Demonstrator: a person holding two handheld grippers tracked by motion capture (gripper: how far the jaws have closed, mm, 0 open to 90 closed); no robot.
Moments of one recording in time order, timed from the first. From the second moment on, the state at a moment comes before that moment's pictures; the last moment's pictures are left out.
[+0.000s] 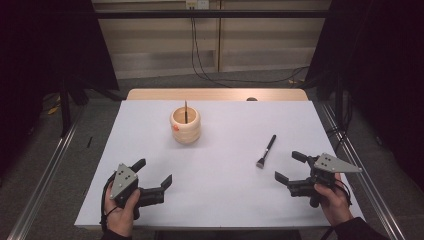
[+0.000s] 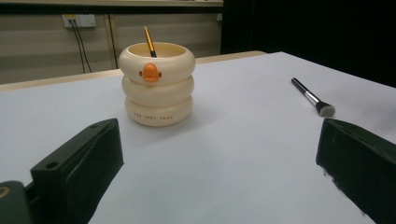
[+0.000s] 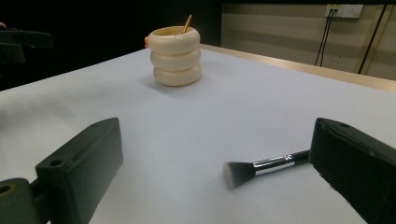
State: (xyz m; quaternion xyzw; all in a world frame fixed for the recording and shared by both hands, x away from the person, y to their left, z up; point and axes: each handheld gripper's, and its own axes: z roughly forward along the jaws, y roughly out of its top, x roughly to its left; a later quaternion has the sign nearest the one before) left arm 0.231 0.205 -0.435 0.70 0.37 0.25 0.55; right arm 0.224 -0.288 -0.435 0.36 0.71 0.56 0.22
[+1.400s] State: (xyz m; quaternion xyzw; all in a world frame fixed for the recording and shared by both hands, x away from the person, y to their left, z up) left arm 0.232 0.199 -0.437 0.71 0.37 0.22 0.56; right arm 0.287 -0.291 -0.429 0.39 0.73 0.52 0.22
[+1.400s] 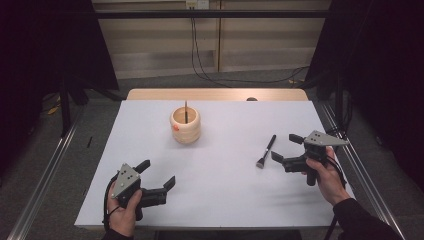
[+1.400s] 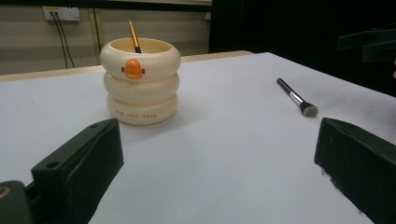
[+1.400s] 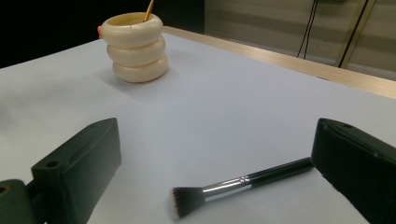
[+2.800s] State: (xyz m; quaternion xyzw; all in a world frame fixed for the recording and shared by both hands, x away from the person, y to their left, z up) left arm 0.235 0.203 -0.436 0.70 0.36 0.22 0.57; right arm 0.371 -0.286 -0.415 0.47 0.76 0.42 0.18
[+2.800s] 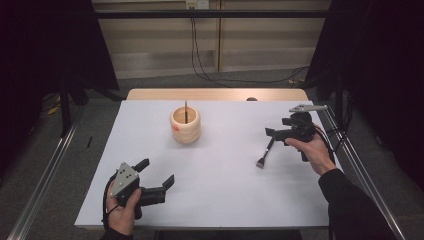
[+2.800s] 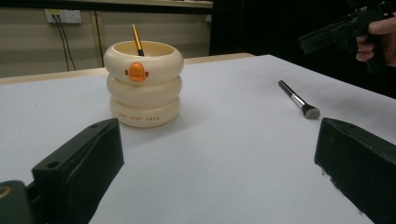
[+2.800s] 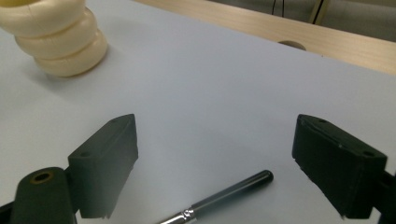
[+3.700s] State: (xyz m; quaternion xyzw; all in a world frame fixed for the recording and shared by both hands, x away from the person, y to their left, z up) left arm 0.237 0.203 -0.438 0.70 0.37 0.22 0.57; right arm 0.399 -0.272 -0.421 0.57 0.79 0.24 0.04
